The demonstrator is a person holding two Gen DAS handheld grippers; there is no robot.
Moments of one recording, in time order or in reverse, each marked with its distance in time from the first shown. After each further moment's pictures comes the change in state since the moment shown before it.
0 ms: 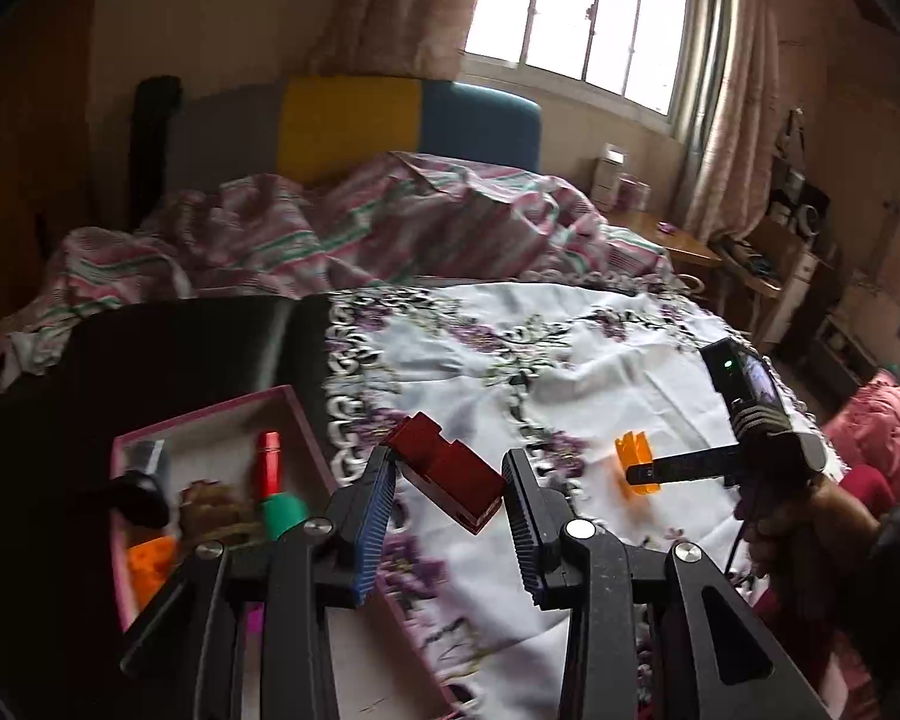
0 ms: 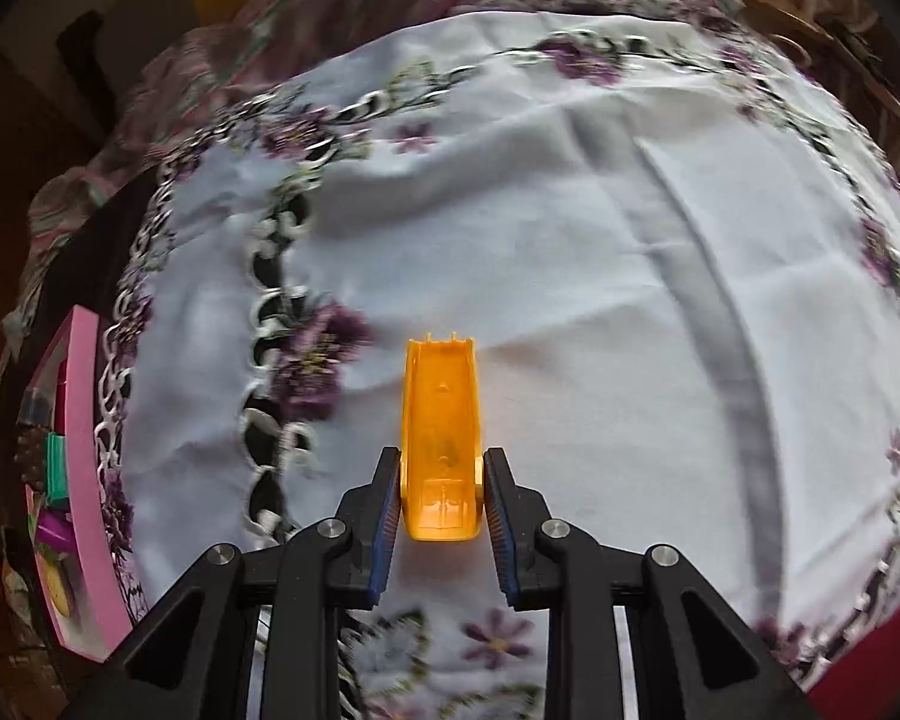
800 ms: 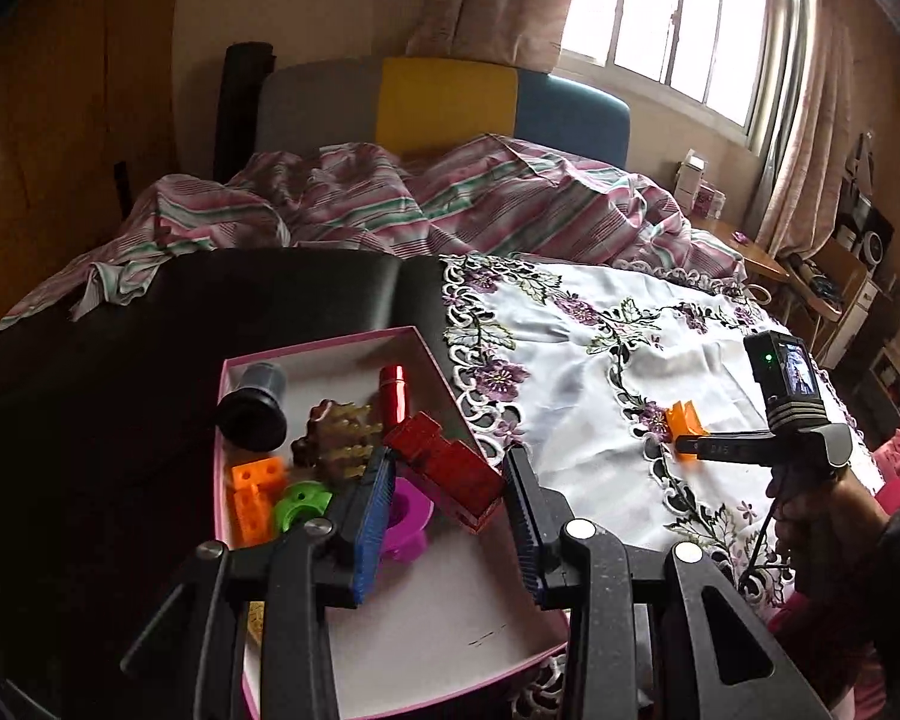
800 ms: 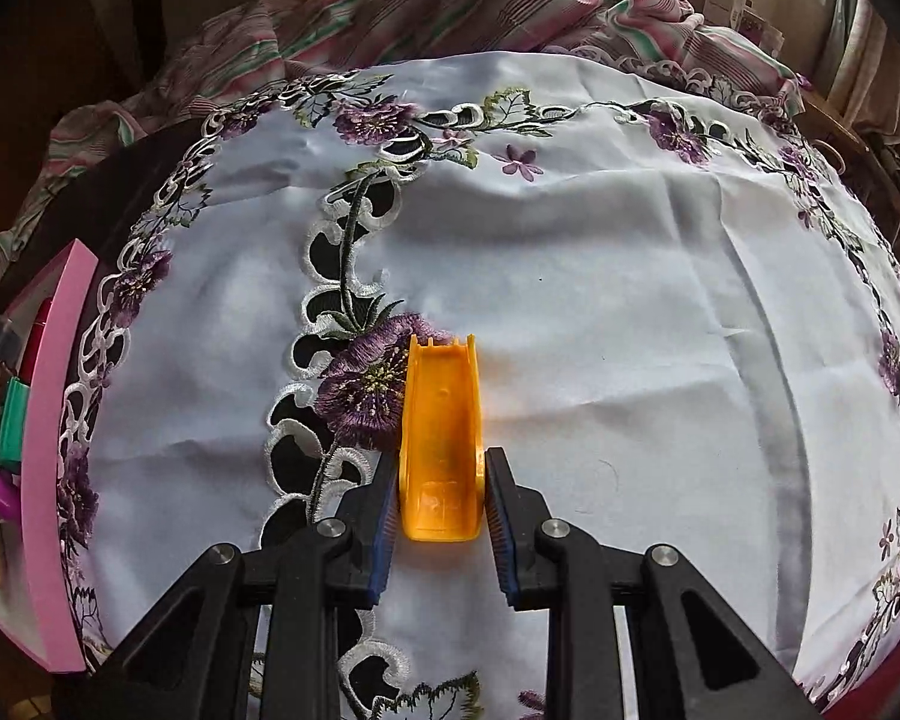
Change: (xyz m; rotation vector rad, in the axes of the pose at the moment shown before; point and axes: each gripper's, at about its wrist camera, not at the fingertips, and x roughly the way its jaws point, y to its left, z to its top) left arm -0.027 0.059 -0.041 -0.109 0.036 0.133; right arm 0.015 0.042 0.005 -0.196 -0.085 -0.101
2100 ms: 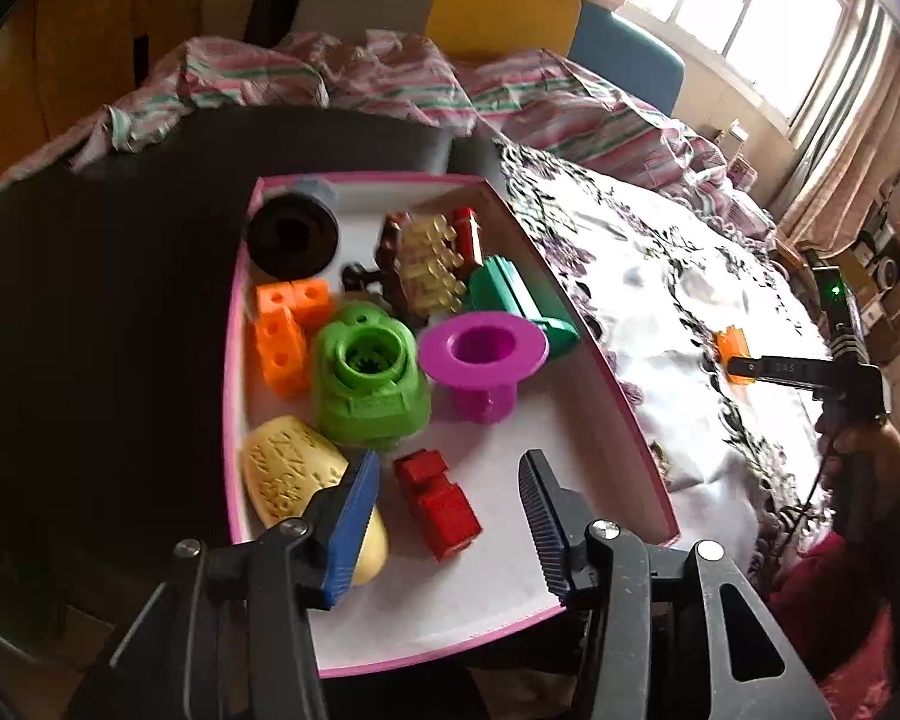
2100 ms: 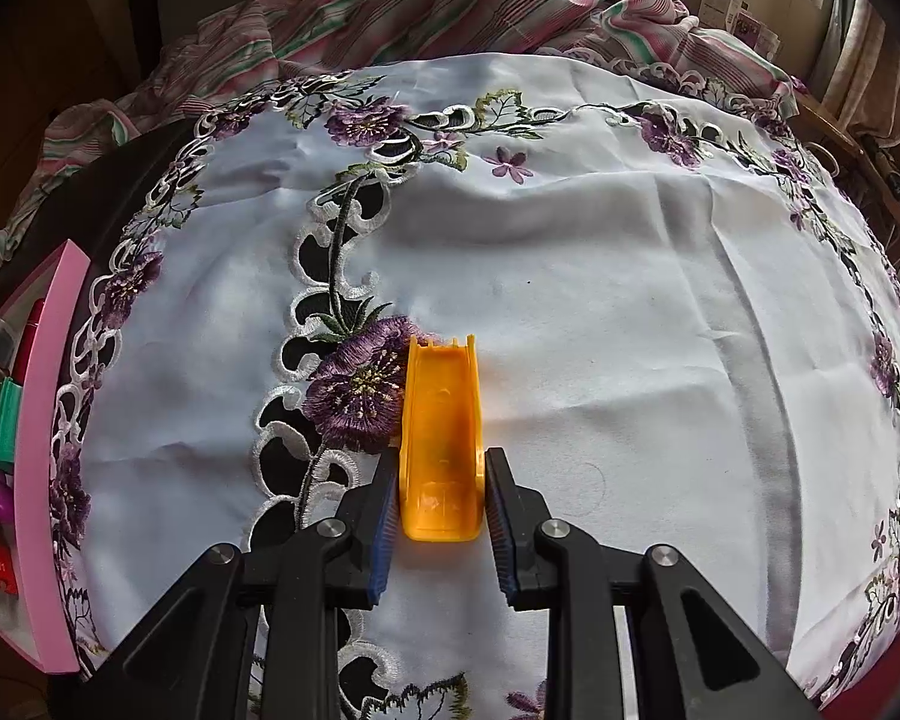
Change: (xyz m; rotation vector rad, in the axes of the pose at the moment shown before) left arm 0.039 0.057 -0.061 -0.115 0.191 -0.028; right arm -0.001 -0.001 0.002 -0.002 -0.004 -0.027
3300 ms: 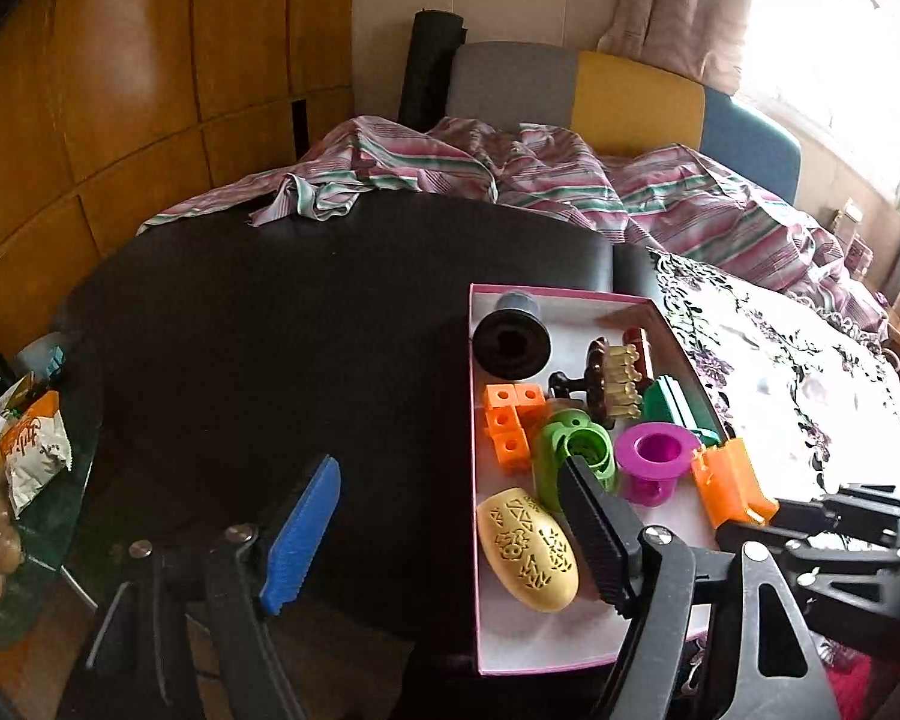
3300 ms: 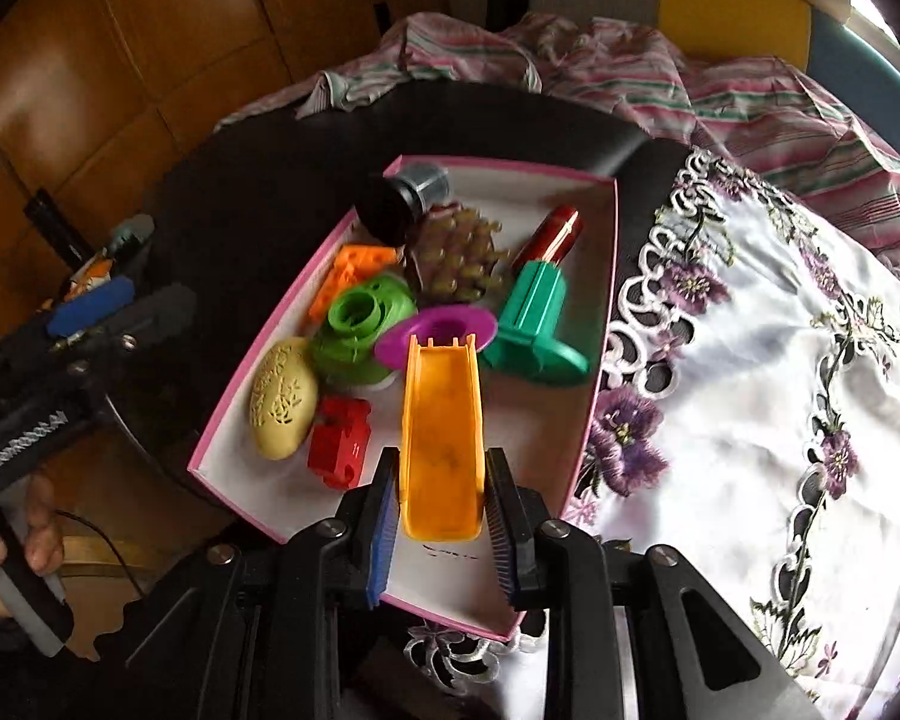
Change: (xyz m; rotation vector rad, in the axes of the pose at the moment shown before) left arm -0.058 0.045 0.003 -0.119 -0.196 0.330; right arm -0.087 0.250 -0.091 -0.527 -0.032 0.373
